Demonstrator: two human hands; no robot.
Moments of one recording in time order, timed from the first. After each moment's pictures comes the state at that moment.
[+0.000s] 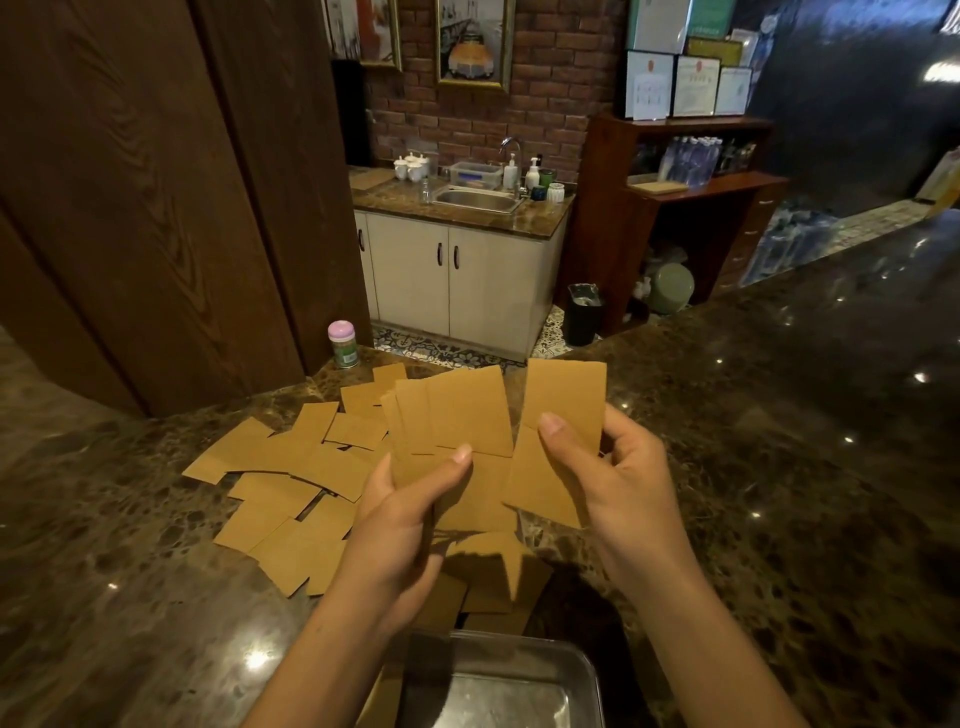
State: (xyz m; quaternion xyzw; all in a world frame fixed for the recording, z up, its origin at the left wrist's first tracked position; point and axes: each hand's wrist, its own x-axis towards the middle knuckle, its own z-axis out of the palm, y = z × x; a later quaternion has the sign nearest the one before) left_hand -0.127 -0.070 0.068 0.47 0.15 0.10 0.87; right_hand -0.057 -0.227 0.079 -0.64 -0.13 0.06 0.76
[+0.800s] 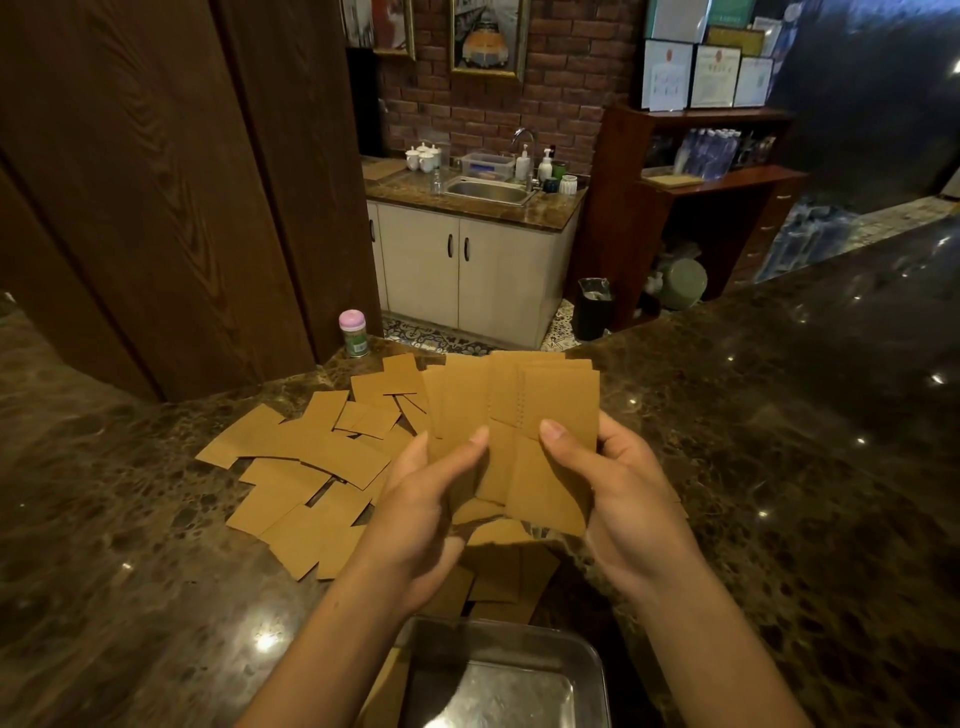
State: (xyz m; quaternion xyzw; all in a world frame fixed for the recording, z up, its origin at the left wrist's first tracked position) left_hand -0.124 -0.073 0.073 0.49 0.12 0.08 0.86; right_hand -0.058 -0.225 0.074 -0.58 -0.10 0.17 0.79
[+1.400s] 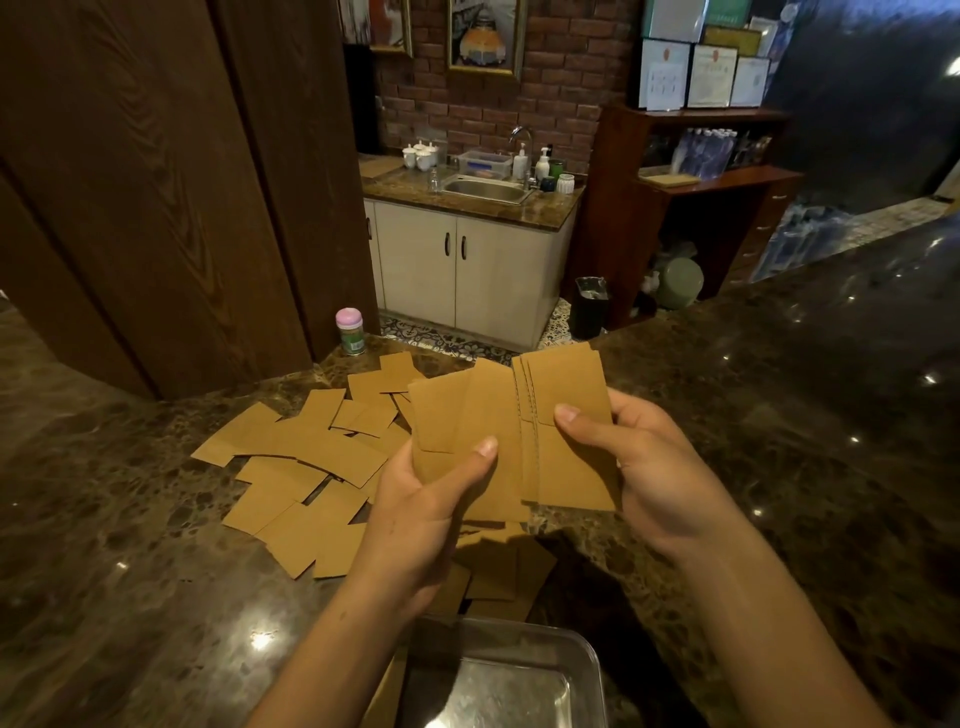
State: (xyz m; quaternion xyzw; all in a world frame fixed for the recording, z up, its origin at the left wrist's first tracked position) left_hand -0.126 -0.077 0.067 0.53 0.15 0.12 0.83; right_hand -0.036 -0.242 0.099 -0.65 -0.13 0.22 0.72
